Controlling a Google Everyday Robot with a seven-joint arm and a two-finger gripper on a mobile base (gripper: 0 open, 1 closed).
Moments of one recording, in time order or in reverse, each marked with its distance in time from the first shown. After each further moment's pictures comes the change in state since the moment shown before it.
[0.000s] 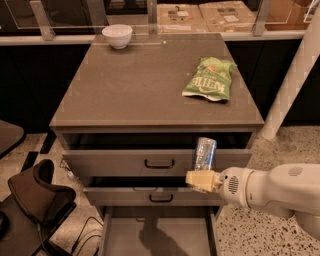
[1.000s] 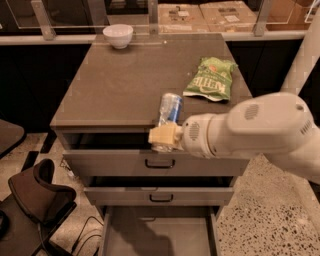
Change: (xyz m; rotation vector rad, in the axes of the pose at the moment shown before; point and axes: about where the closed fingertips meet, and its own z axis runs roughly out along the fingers) arm 0.071 -0.124 0.023 0.044 -0.053 -0.048
